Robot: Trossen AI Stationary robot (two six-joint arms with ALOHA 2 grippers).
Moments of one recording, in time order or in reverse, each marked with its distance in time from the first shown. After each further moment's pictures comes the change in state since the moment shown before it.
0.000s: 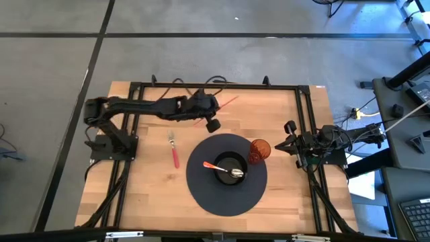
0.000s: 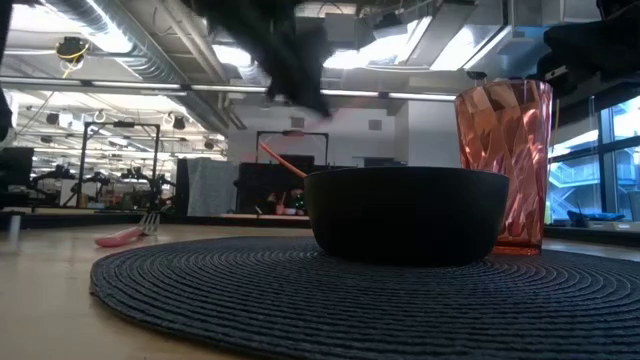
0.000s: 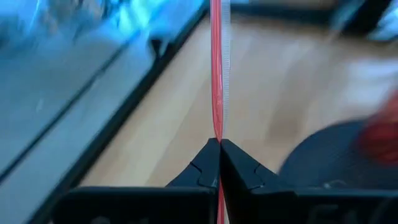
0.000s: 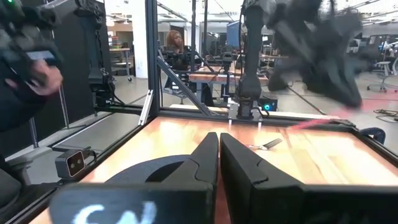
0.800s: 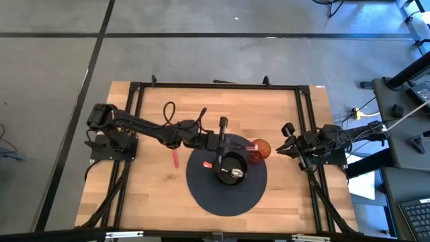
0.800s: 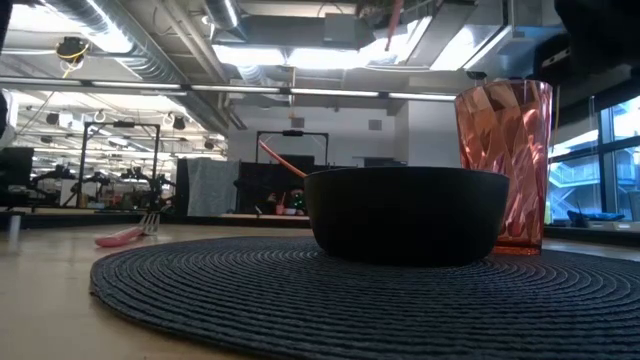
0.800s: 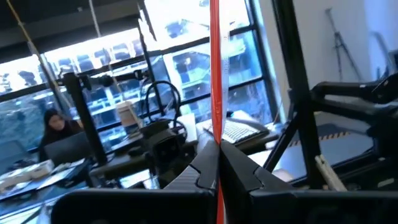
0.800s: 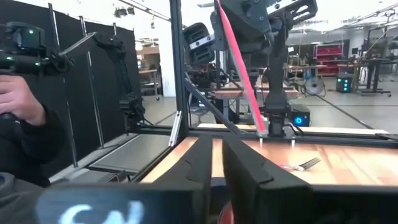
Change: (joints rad) left arm -0.334 0.090 0.000 0.885 0.317 0.335; right arm 0.010 0.119 0.000 0.198 -0.101 0.095
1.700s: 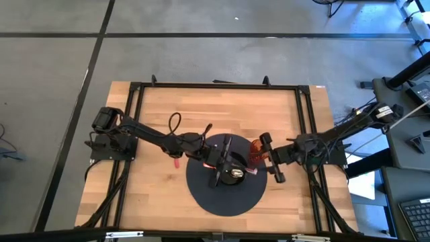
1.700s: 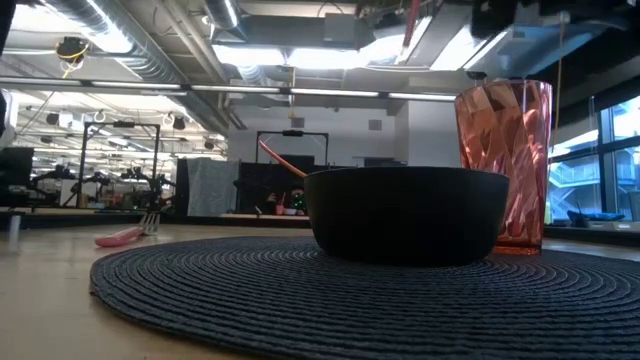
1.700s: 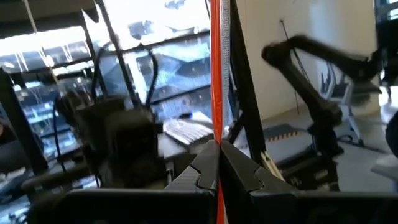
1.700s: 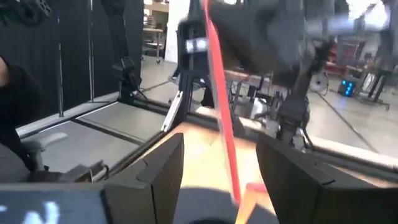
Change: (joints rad) left arm -0.086 0.075 0.002 0.045 0.083 -0.036; right arm 0.132 0.837 0.315 0.441 0.104 -0.237
